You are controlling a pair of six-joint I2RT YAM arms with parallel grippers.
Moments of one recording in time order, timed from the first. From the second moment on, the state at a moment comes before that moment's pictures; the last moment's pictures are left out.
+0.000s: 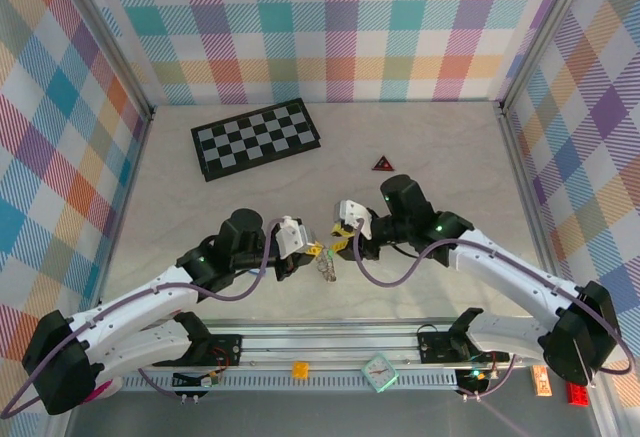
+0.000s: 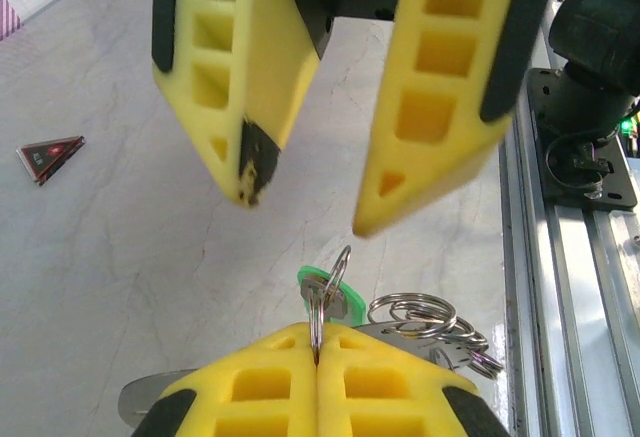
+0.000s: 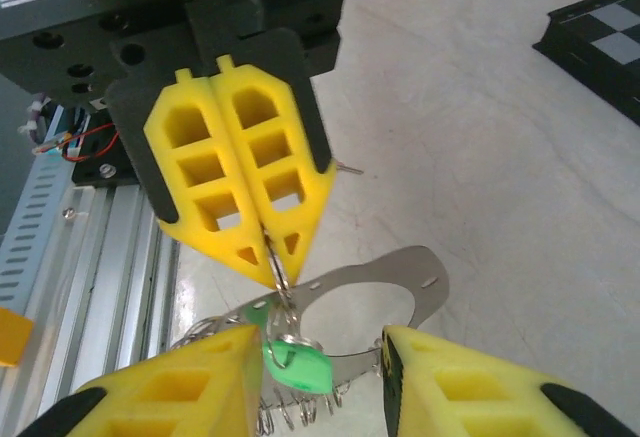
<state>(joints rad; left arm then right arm) -0.79 0.94 0.56 -0.05 0.44 0.28 0.74 1.13 0.83 -0.34 -0.64 -0.43</state>
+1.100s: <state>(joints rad) -0.79 0.93 0.51 0.06 0.44 0.17 0.76 1.14 0.79 -0.29 -0.65 -0.43</state>
